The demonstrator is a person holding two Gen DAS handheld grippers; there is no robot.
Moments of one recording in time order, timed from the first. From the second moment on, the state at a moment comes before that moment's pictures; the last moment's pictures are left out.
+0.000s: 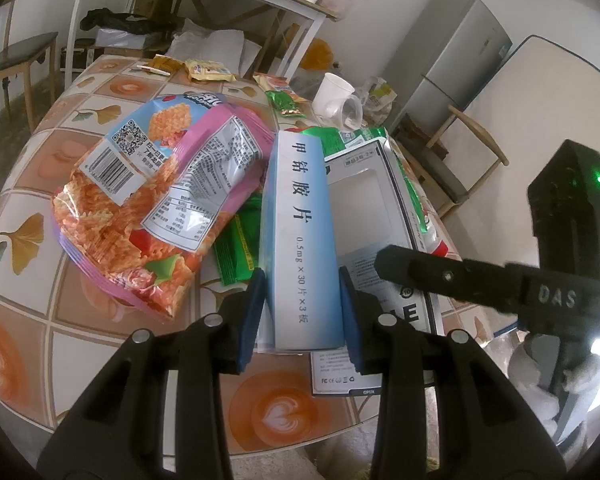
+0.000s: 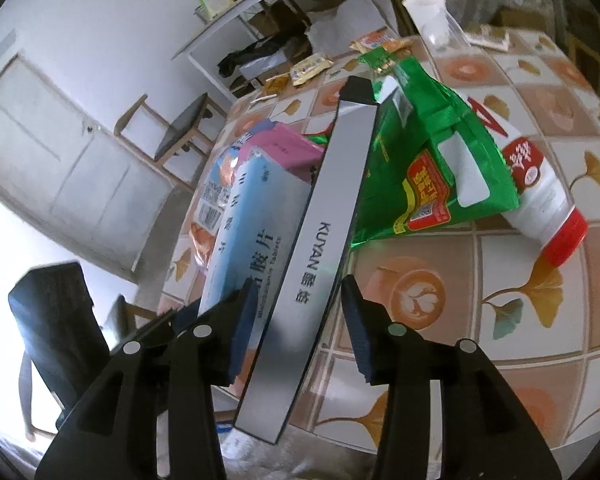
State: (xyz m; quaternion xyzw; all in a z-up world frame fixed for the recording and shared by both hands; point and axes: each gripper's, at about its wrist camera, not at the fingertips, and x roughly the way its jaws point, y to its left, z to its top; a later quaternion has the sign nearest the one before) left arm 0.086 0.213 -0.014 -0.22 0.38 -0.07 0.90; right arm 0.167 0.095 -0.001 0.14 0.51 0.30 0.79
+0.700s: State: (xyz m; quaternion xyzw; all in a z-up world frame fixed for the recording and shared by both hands) left arm 0.073 0.217 0.006 -0.22 0.35 -0.07 0.91; right arm 0.153 0.076 0.015 0.13 0.48 0.26 0.83
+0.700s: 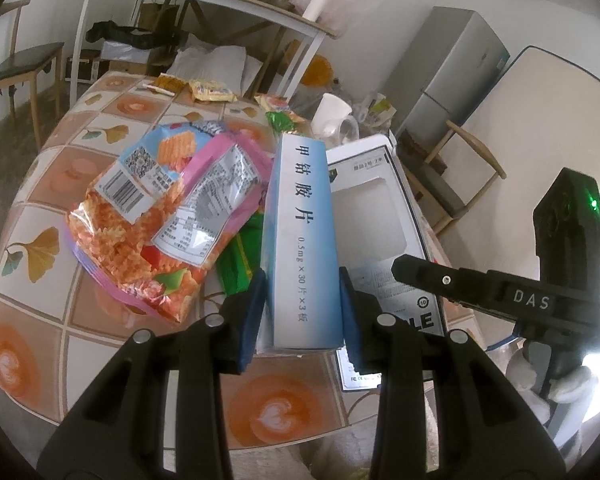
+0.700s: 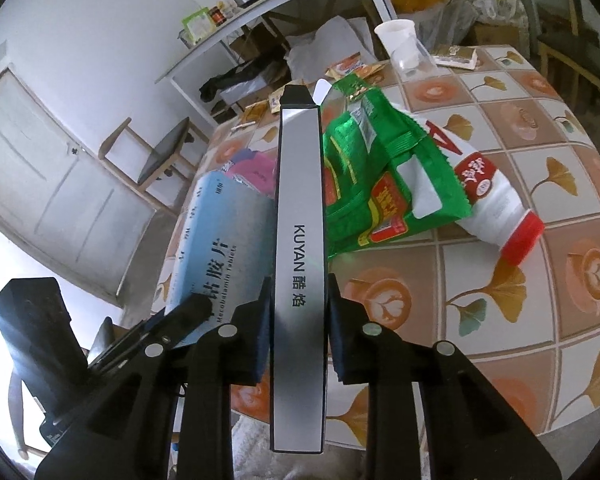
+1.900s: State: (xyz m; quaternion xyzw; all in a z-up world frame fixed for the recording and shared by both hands) left arm 0.073 0.107 0.117 -0.15 0.24 -0.17 0.94; right arm 0.074 -0.130 0.095 0.26 0.31 0.18 0.90
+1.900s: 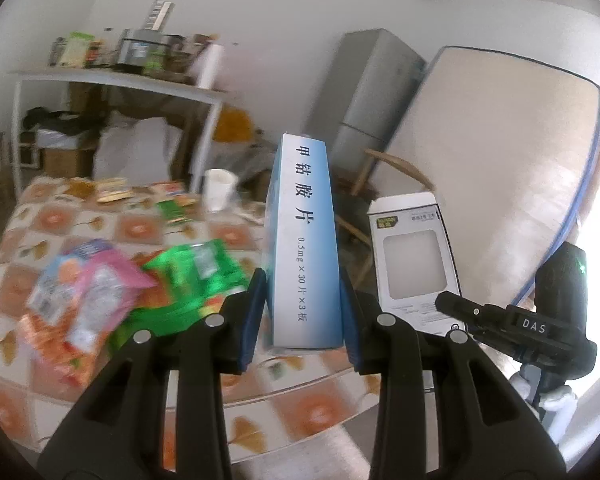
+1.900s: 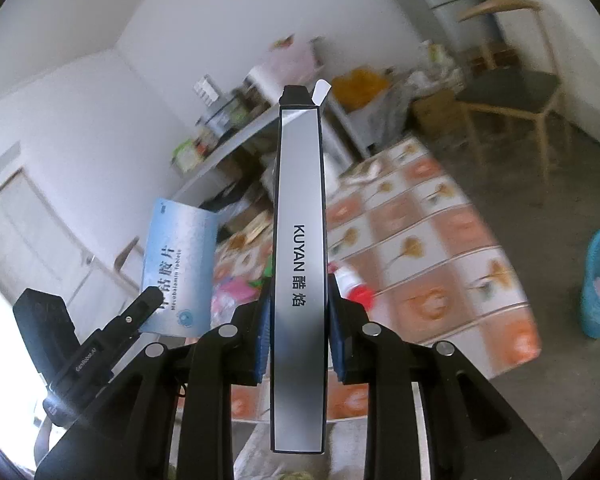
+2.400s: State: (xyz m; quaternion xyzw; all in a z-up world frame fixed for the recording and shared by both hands) left arm 0.163 -0.088 0.110 -0.12 0.35 -0.39 0.84; right arm -0.010 -0.339 0.068 0.36 0.26 -0.06 0.89
